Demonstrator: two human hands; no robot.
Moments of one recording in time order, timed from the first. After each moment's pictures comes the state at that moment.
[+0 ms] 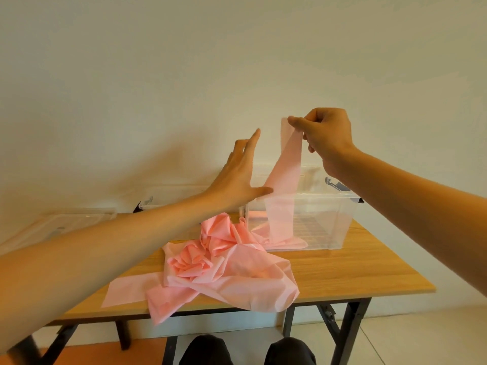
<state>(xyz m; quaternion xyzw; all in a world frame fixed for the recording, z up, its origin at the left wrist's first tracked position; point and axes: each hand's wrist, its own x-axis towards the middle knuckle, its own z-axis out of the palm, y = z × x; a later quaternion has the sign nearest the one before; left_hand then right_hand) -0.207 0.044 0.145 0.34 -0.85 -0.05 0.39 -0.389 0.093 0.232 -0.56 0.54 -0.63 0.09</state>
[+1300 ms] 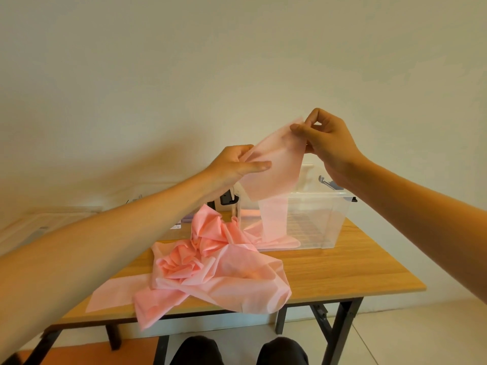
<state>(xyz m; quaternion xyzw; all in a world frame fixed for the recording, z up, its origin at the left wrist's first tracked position) -0.217 0.027 0.161 0.27 -0.72 -0.46 0.44 -0.419 0.095 0.214 -0.64 0.44 -0.60 0.20</state>
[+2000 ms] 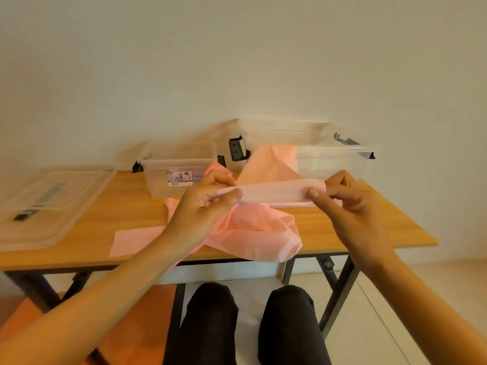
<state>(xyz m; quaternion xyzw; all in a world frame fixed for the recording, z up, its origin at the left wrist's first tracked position) -0.143 0.142 0.044 0.32 -0.70 -0.39 0.50 -0.397 0.202 0.054 -0.62 0.45 -0.60 0.20</state>
